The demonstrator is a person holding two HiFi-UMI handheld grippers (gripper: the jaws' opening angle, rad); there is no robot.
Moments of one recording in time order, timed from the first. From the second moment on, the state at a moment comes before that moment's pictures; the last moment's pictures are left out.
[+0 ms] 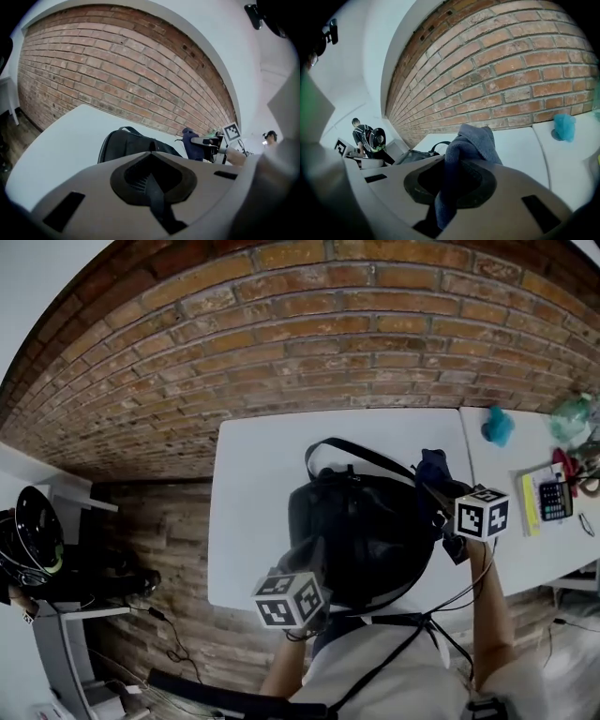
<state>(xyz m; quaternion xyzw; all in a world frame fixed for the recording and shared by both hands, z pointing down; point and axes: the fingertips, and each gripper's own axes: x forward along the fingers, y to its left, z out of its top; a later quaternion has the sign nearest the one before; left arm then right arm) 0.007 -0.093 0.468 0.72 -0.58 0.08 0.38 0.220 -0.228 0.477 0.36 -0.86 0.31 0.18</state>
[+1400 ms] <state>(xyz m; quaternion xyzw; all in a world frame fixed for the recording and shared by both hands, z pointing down) 0.001 -0.094 0.499 0.79 -0.47 0.13 0.37 0.241 -0.181 0.557 0.47 -0.78 0.29 0.28</state>
